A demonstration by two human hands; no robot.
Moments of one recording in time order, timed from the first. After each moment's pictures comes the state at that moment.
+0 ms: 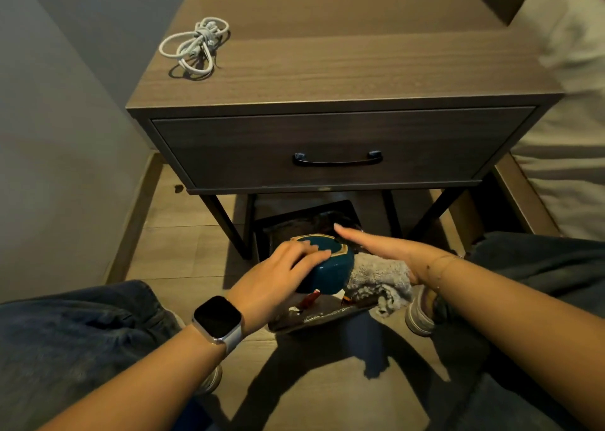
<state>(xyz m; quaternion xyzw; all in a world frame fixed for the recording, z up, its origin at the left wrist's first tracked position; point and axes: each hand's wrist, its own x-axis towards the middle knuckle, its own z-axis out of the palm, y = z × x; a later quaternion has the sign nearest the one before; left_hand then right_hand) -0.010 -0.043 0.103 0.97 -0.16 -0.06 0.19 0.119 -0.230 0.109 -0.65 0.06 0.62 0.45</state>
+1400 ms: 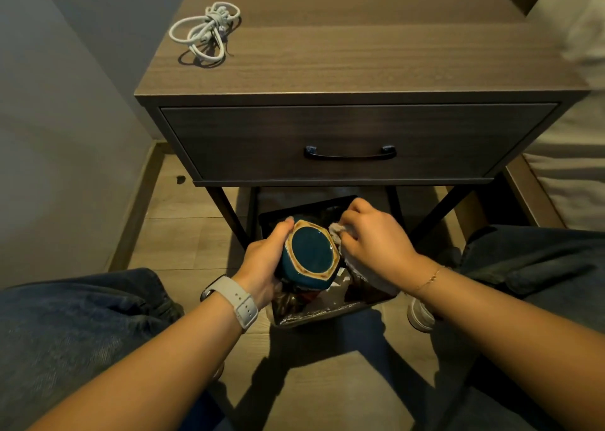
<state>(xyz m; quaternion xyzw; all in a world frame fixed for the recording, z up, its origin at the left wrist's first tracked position) 0.017 -0.048 0.101 0.49 0.44 -0.08 0.74 0.103 -0.204 0.104 -0.92 -0.33 0.05 0.18</state>
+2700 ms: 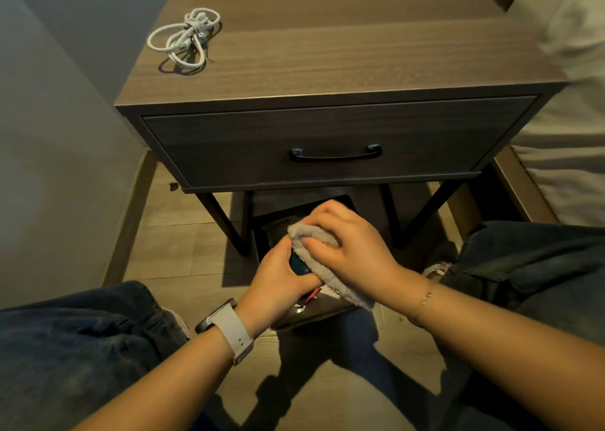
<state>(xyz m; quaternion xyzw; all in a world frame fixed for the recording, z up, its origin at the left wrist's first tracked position) -0.003 -0.064 0.099 0.80 0.17 -0.04 0.58 0.080 -0.196 0.117 -0.84 -0.36 0.07 0.40</state>
